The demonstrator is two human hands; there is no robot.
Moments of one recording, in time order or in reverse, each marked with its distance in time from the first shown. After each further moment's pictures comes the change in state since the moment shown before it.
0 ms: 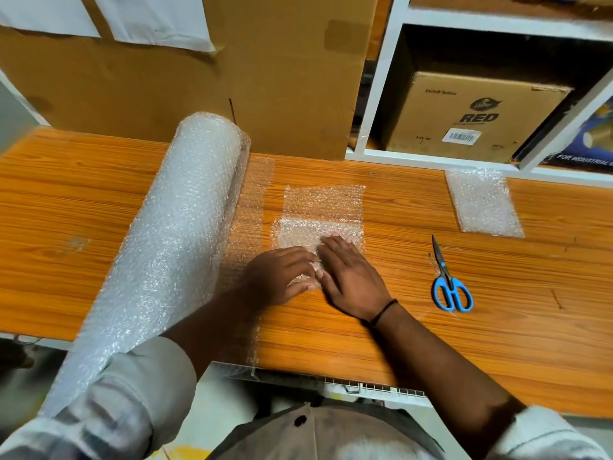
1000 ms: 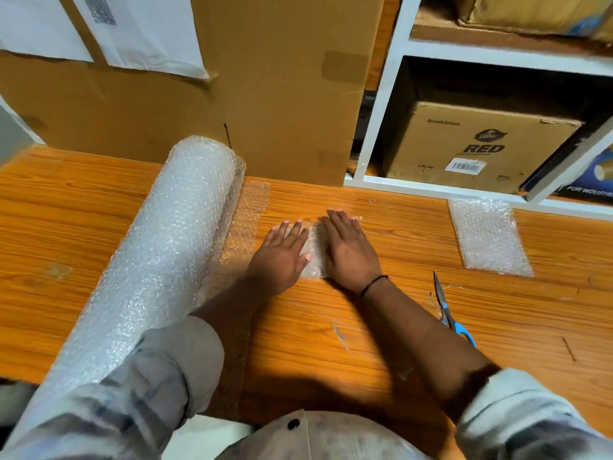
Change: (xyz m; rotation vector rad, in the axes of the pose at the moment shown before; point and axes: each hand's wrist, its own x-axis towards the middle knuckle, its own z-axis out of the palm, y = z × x) left_hand 0.079 -0.057 0.018 0.201 -0.256 -0.492; right_hand 0.106 0.050 -0.028 -0.137 0.018 0.075
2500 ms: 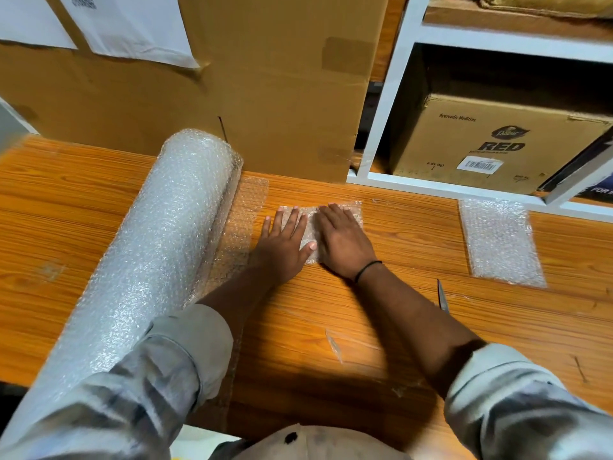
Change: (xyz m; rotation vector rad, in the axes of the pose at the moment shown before) left_hand 0.037 -0.001 0.007 0.012 -0.054 -0.135; right_hand 0.042 0.022 0.012 0.033 -0.060 -0.069
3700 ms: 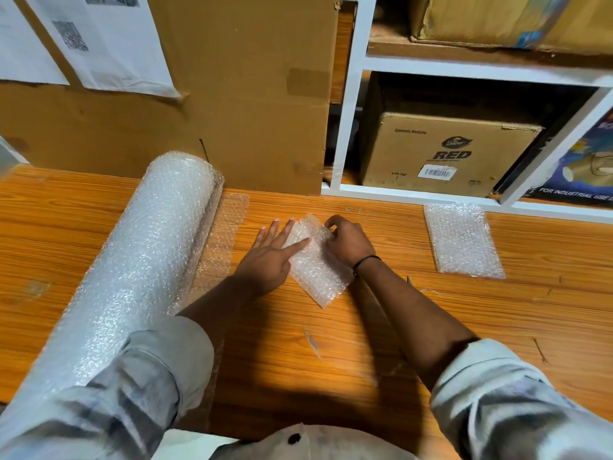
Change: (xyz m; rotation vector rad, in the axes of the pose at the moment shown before) left_hand -0.019 0.020 -0.027 -0.128 0.017 0.224; right_hand -0.018 0.033 -0.040 0.471 -0.020 0.483
